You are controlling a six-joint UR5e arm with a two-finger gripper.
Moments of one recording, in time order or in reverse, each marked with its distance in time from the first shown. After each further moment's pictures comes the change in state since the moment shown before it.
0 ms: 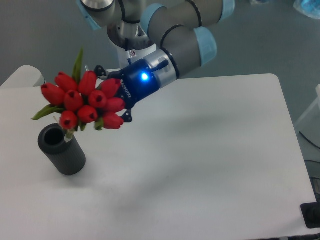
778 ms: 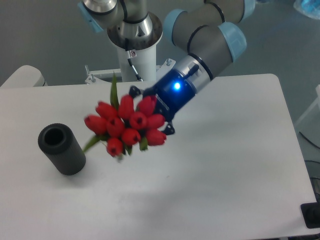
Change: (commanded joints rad) arm 0.040 -0.113 0.100 0.103 0.394 0.094
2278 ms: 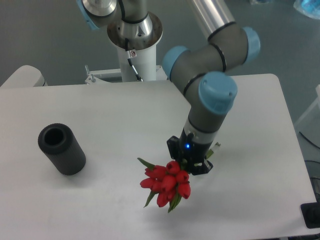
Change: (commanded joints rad) arm -0.143 -0.249 0.281 -0.242 0.943 0.259
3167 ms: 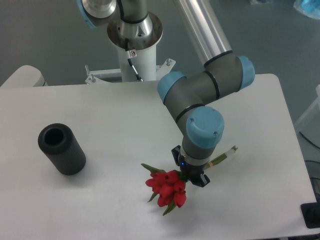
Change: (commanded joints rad) arm -0.025 -0.061 -0.008 0.012 0.118 0.106
